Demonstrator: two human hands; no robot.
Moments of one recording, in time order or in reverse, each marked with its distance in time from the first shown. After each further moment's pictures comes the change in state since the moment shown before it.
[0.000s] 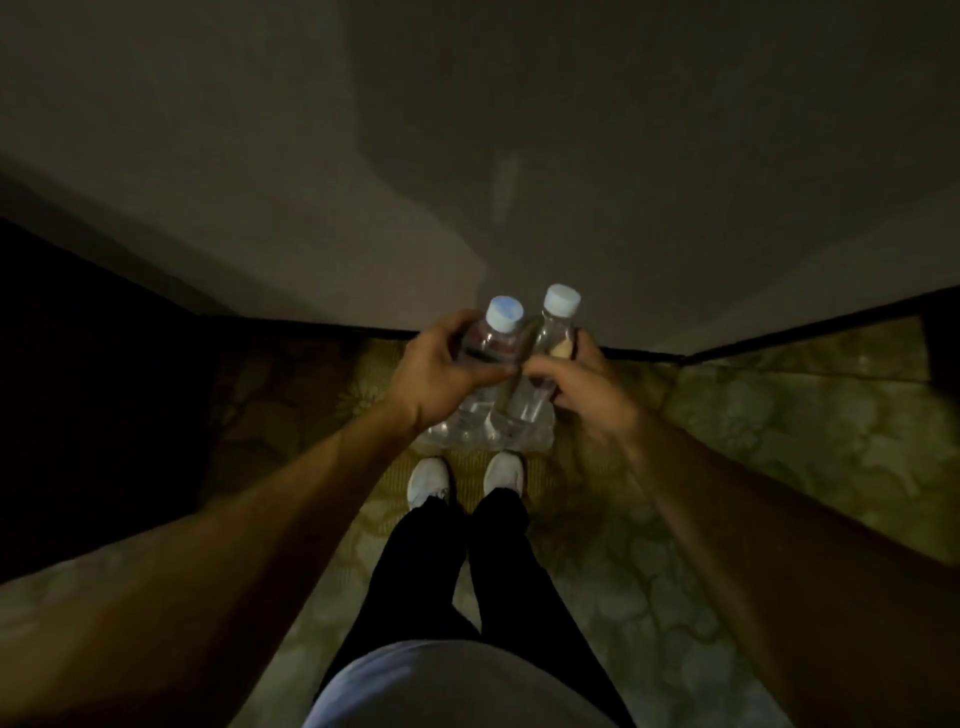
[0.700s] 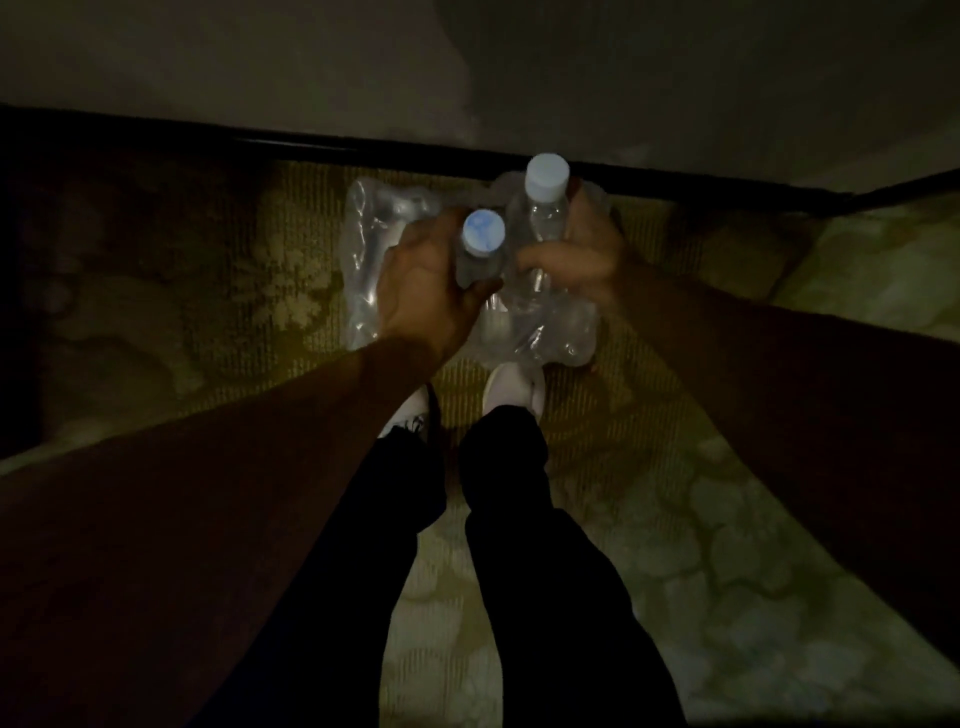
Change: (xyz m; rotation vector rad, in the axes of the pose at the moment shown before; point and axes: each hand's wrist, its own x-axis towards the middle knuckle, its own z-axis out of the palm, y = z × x) left_hand 0.164 -0.312 0.129 0.546 0.253 0.038; right_hand 0.318 0.231 -0.014 -0.484 -0.051 -0.073
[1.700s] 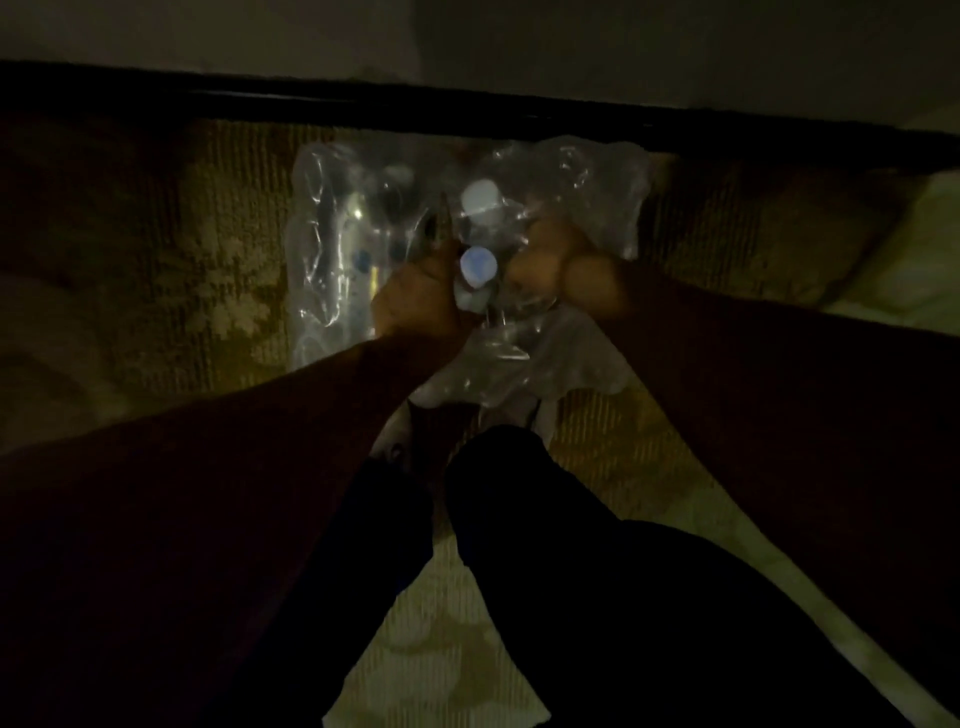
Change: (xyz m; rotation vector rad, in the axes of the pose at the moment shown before) left_hand 0.043 -0.072 0.112 0.219 -0.291 -0.263; right_hand 0.099 0.085 0.048 -0.320 -0.134 0.077
